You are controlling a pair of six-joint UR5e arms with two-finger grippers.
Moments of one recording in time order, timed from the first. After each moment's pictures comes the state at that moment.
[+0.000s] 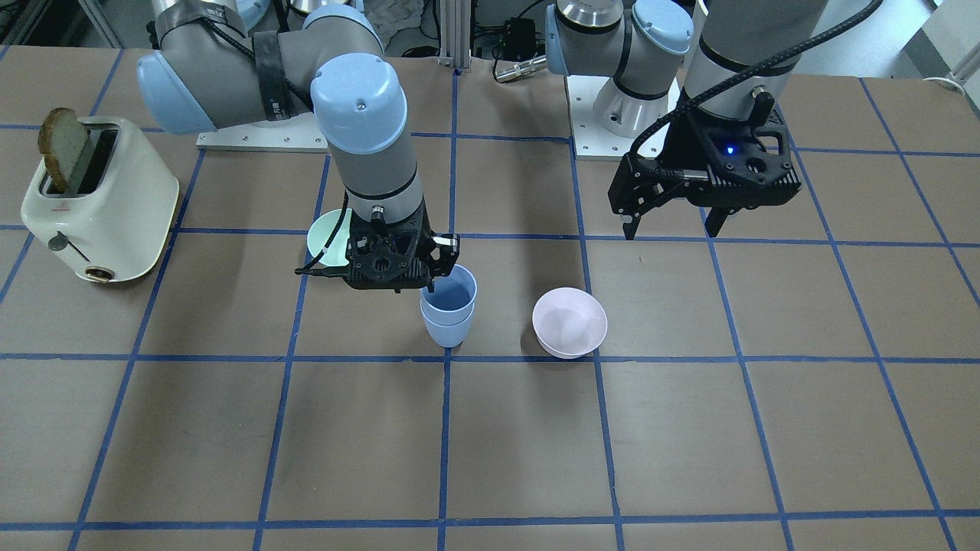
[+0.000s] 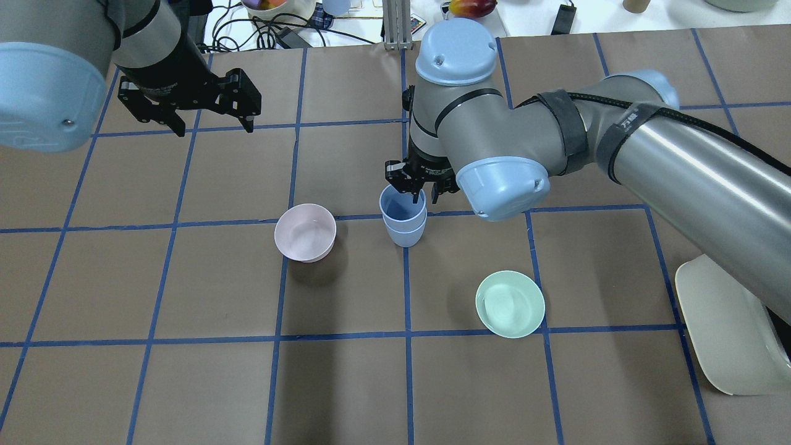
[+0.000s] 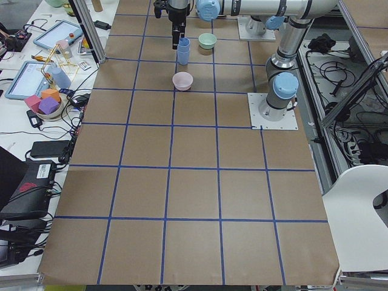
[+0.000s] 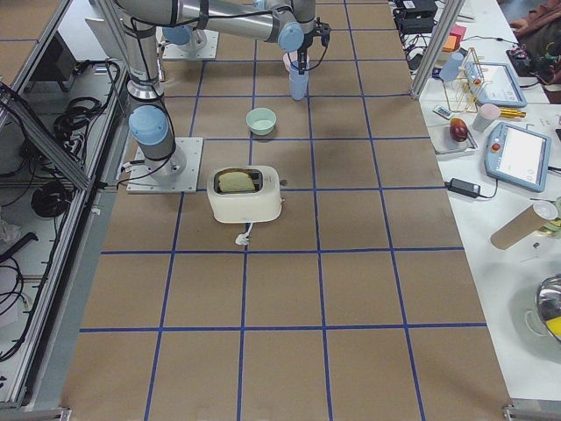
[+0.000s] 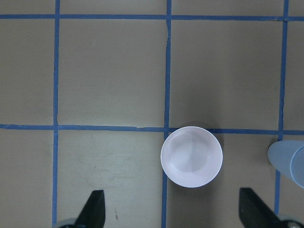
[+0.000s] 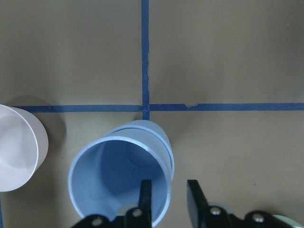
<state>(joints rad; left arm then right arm) -1.59 -1.60 -1.58 -1.41 1.61 -0.05 1.87 -1.33 1.70 -2.02 -1.49 0.32</state>
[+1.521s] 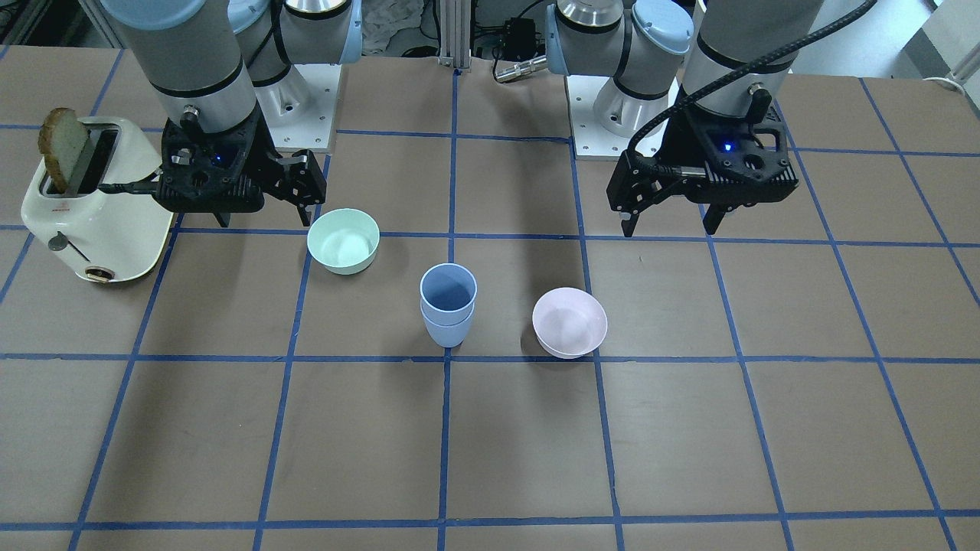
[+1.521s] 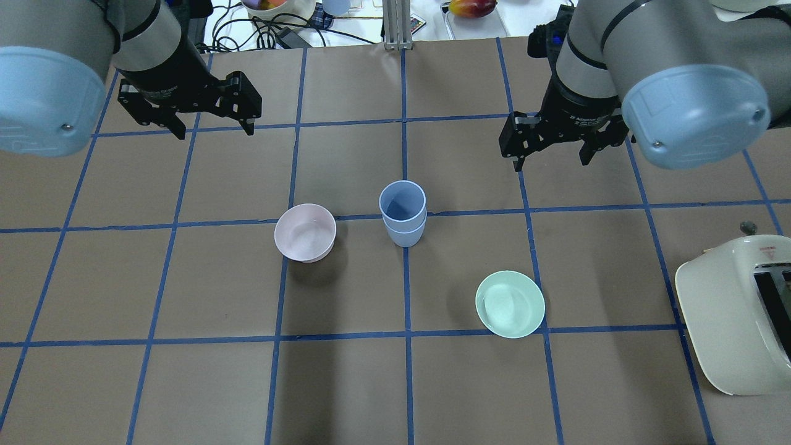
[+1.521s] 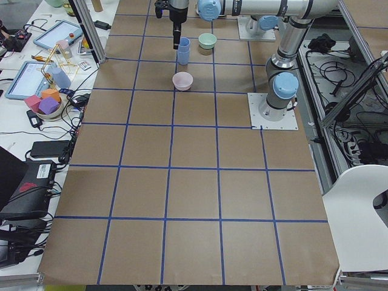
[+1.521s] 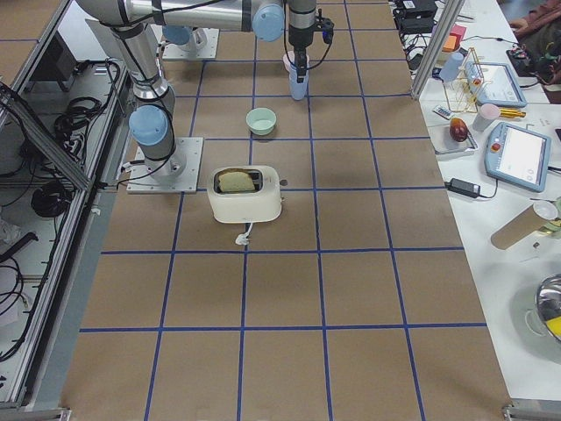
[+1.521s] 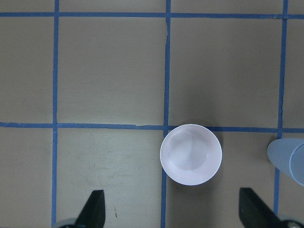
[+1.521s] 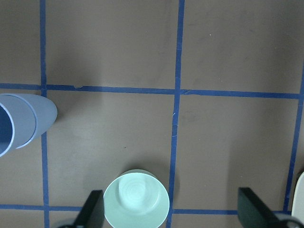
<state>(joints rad) -1.59 -1.59 -1.59 -1.41 1.61 -0.05 1.64 -1.56 1.67 -1.70 -1.60 0.02</state>
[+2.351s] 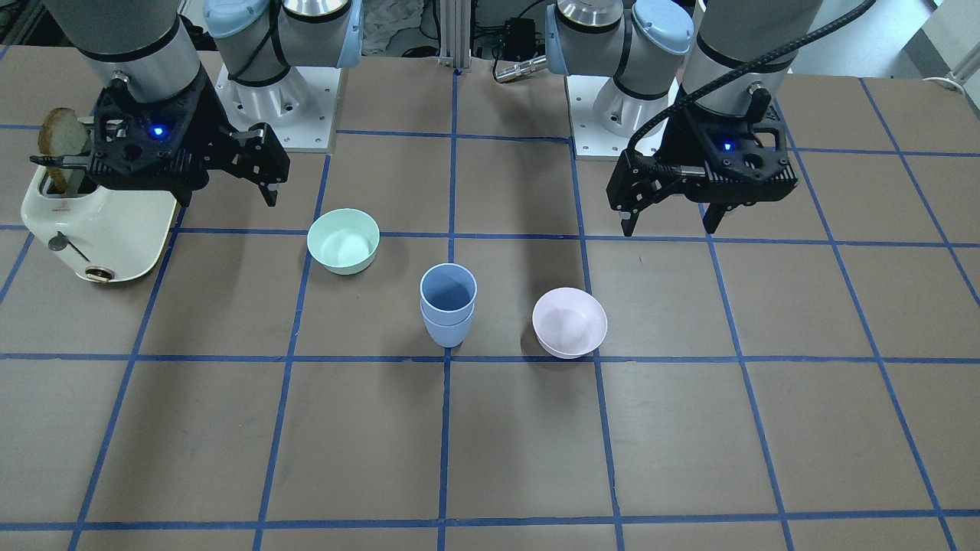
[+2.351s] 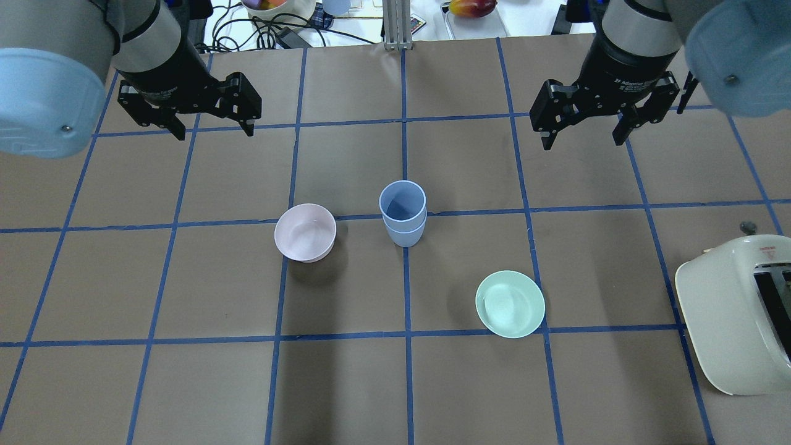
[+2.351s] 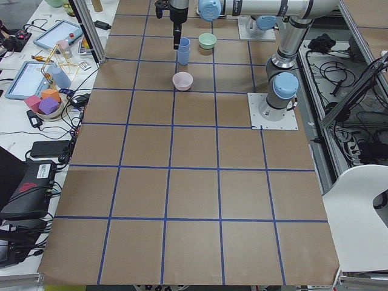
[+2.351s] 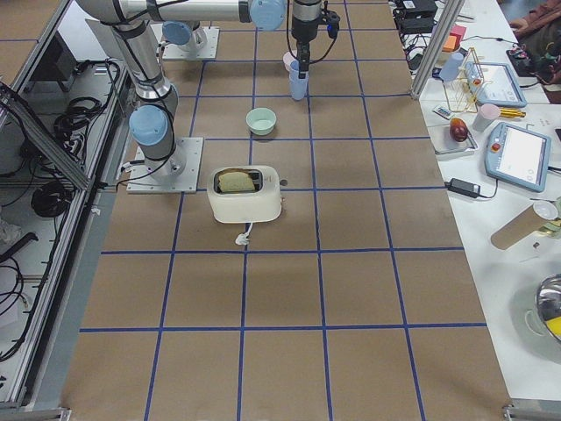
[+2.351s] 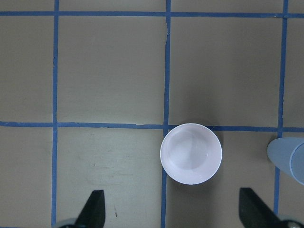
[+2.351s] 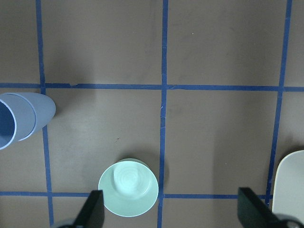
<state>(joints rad) -1.59 -1.59 -1.59 -1.41 1.61 -0.05 1.58 -1.56 1.56 -1.57 -1.57 -0.02</state>
